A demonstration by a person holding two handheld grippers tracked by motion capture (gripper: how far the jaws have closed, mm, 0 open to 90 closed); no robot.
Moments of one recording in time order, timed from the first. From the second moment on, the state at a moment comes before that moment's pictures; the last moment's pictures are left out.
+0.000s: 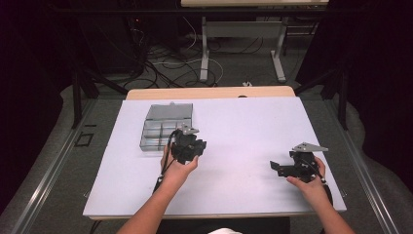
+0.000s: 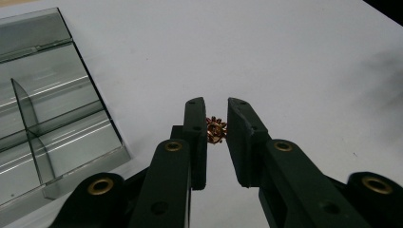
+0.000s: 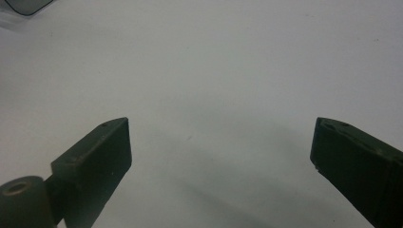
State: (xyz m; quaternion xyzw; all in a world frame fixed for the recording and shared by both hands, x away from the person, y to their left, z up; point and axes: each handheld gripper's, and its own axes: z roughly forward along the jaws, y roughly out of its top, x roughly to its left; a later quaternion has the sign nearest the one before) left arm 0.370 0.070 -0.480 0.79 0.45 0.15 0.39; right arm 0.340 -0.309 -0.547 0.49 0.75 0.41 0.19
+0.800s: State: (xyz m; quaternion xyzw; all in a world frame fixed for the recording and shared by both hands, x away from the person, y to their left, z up) left arm 0.387 0.090 -0.474 0.77 0.49 0.13 0.38; right arm 0.340 -0.309 -0.547 0.49 0.75 0.41 0.19
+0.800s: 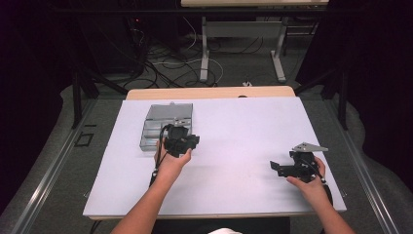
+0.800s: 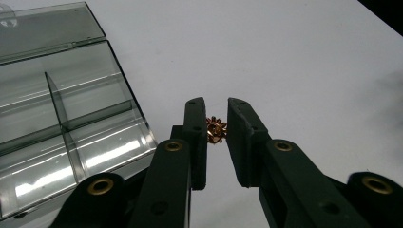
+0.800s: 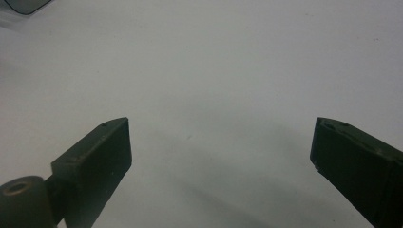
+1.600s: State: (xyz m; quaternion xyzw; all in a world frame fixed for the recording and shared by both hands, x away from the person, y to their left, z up) left arm 0.407 0.100 -0.479 0.76 0.53 0.12 0.36; right arm 0.340 -0.309 -0.548 0.49 0.75 0.41 0.19
